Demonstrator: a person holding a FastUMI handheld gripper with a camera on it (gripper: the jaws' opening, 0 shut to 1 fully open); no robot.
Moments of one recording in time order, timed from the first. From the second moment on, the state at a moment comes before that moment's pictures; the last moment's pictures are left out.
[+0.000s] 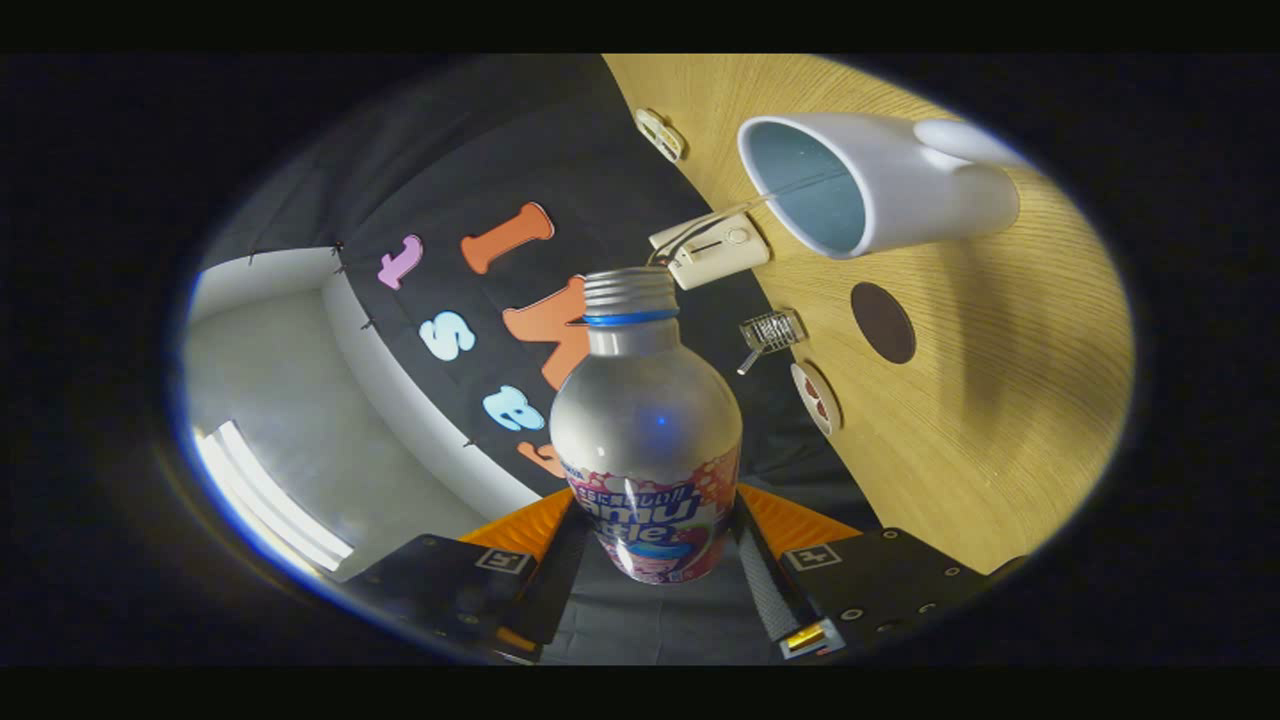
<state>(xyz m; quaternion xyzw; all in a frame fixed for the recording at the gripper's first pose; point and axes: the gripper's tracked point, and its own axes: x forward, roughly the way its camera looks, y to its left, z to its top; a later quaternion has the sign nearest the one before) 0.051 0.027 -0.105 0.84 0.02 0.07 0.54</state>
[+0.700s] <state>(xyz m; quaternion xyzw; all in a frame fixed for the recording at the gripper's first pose) 0.054 0.021 -0.099 0.84 0.00 0.06 0.53</state>
